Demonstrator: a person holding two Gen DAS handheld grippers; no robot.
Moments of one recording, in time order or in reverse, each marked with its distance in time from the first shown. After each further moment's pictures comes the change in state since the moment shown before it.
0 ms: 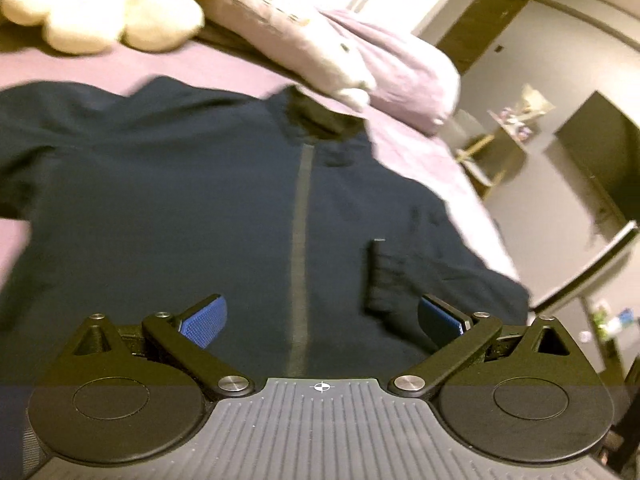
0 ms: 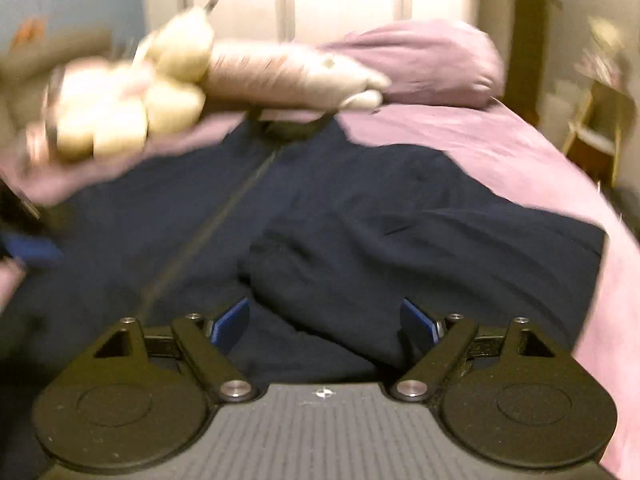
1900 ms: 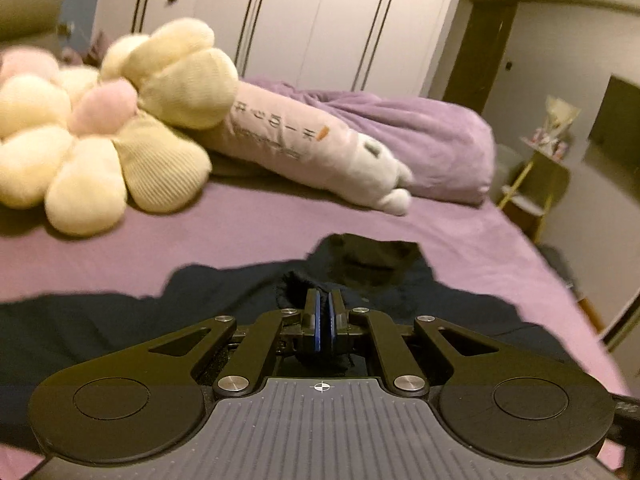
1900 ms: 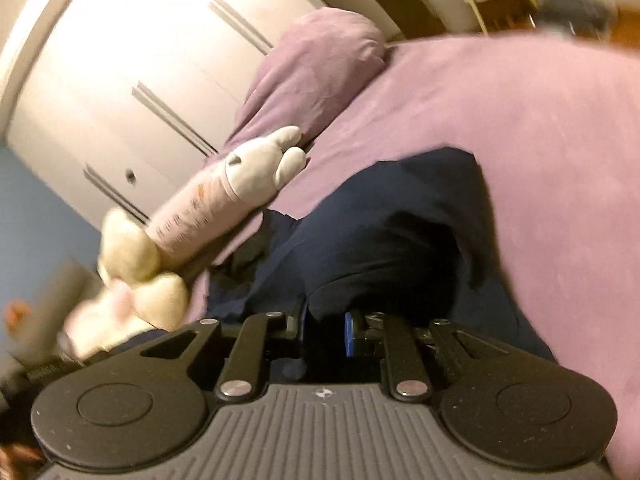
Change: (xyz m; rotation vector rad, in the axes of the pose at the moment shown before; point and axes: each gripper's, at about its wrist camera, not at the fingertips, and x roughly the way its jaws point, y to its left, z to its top) left arm 0.025 -0.009 0.125 0.237 -0.235 0.245; right arm 0.059 -0.091 0.039 0.648 -0.100 0.129
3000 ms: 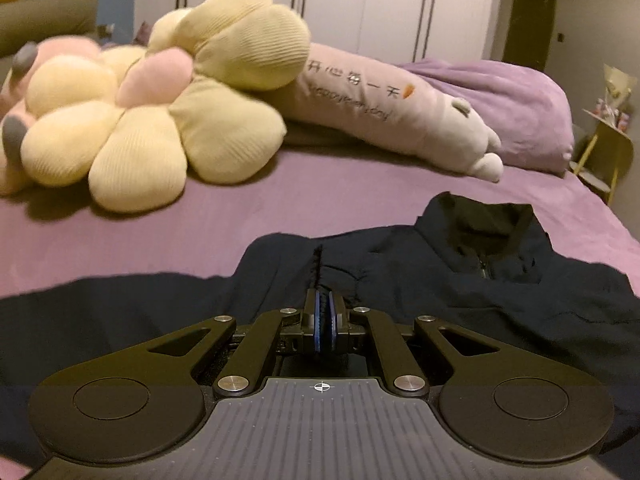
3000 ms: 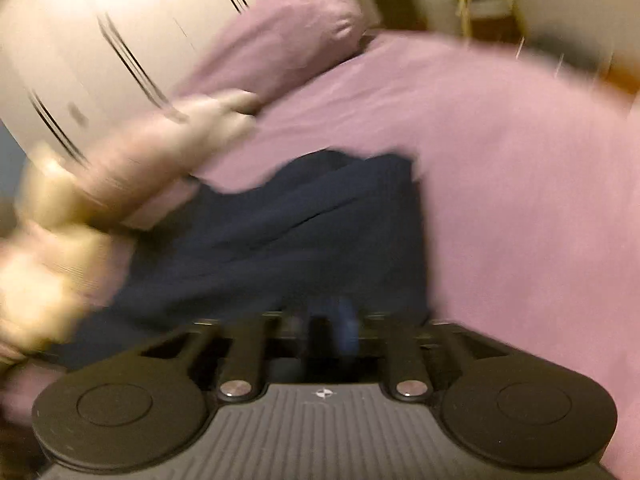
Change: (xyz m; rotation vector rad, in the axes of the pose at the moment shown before) left arm 0.063 0.057 -0.030 0.005 0.046 0.172; right arm 0.020 -0.016 0.008 -0.048 0.092 -0.110
